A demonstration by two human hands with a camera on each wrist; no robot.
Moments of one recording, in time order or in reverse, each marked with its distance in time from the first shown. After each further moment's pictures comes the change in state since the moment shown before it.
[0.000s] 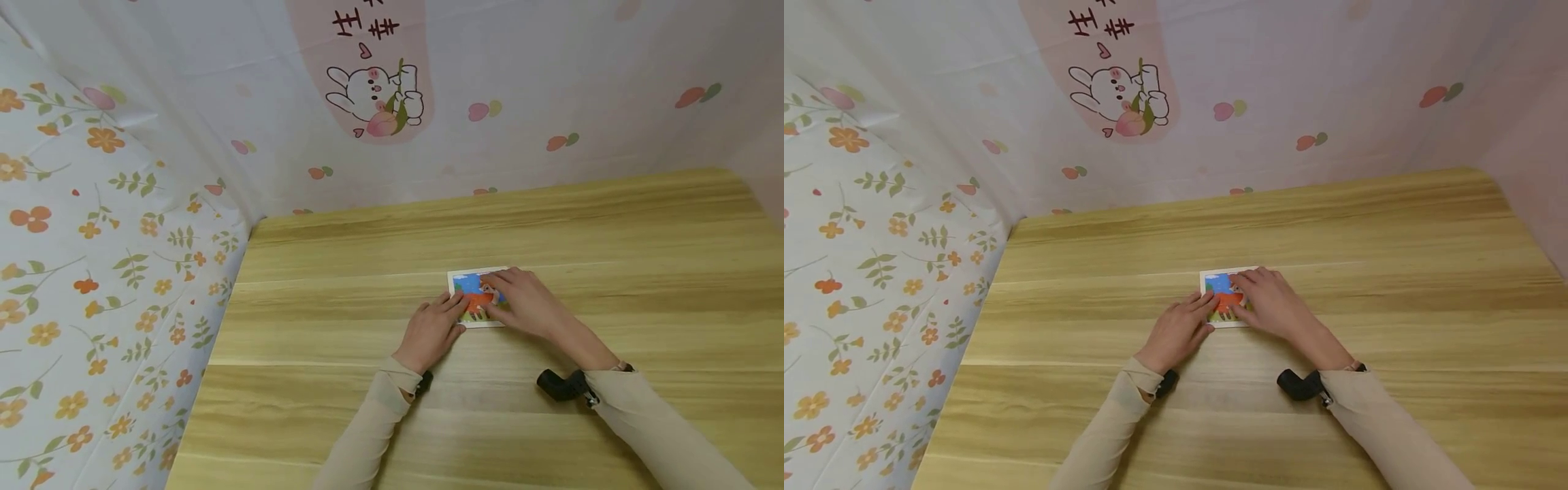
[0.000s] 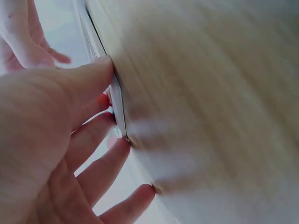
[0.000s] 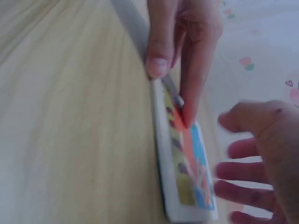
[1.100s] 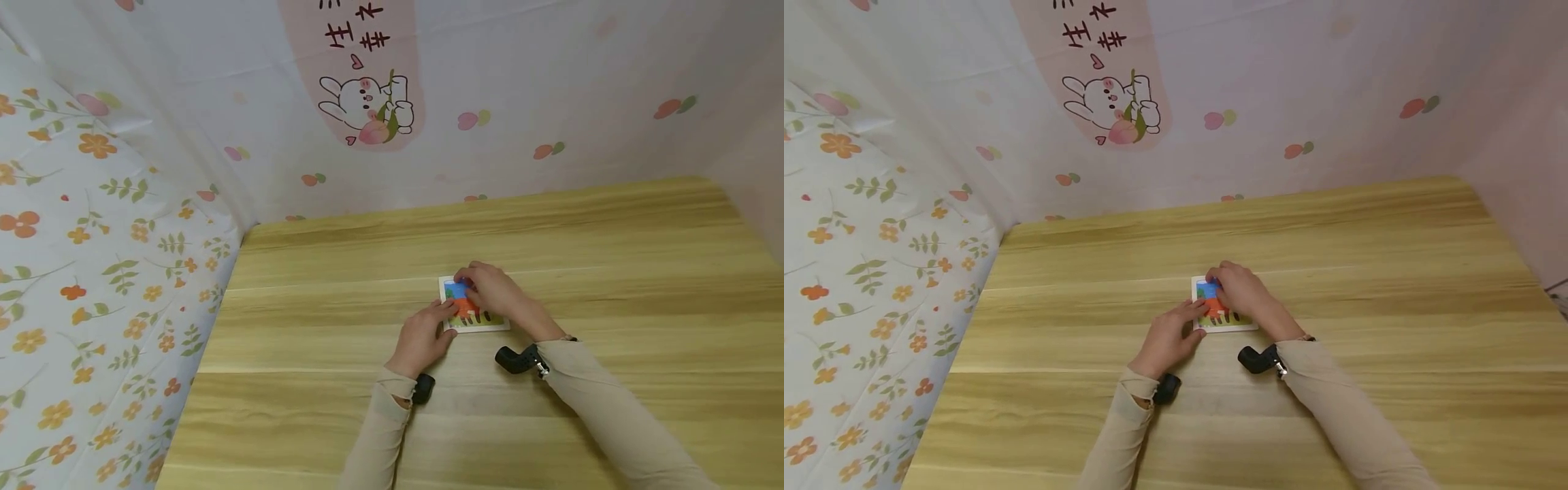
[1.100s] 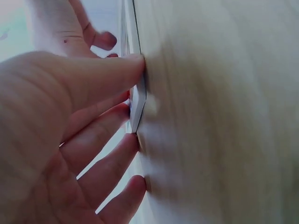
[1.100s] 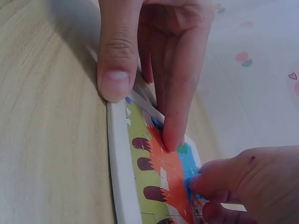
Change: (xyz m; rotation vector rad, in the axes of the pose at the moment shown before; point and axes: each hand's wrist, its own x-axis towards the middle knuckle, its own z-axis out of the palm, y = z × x) left_hand -0.002 0.002 0.003 -0.343 0.159 -0.047; right_hand 0.043 0.001 0.010 0.168 -0.191 0.222
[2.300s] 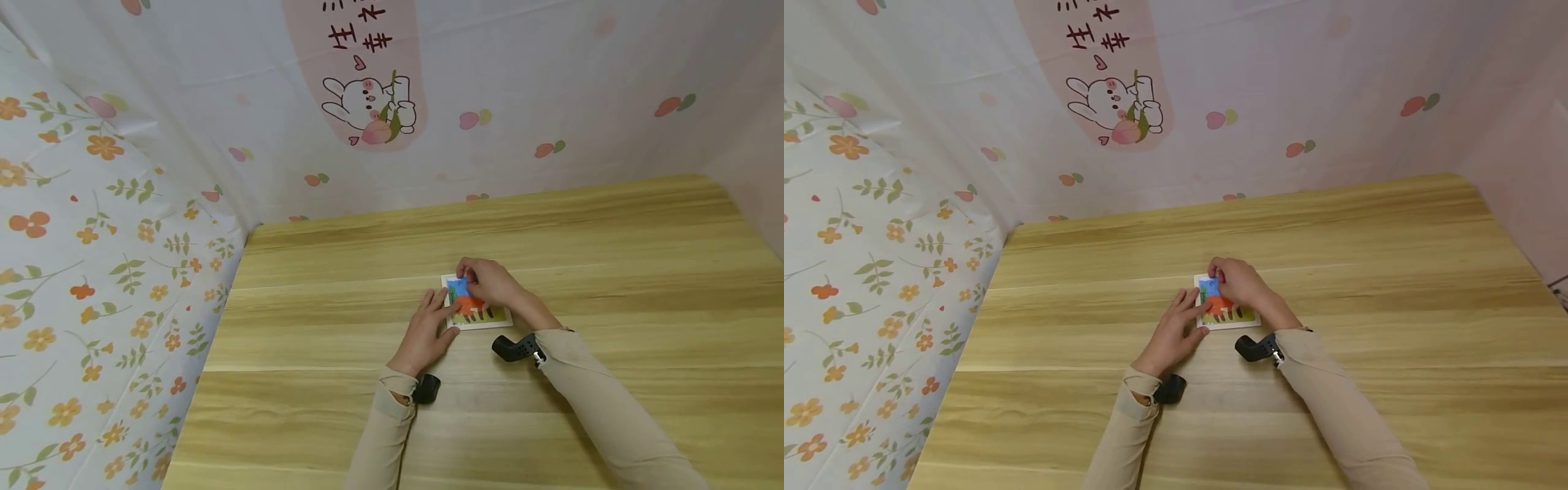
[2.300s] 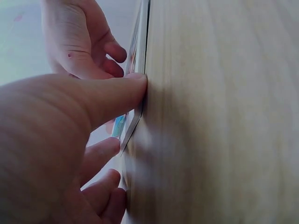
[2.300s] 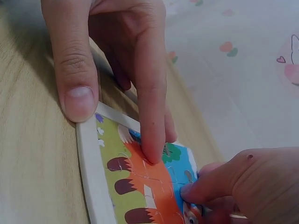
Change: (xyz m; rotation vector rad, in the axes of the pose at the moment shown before) left_hand -0.003 -0.008 0.005 -0.162 -0.030 -0.033; right_hand 0.009 0.004 0.000 0.134 -0.006 0.080
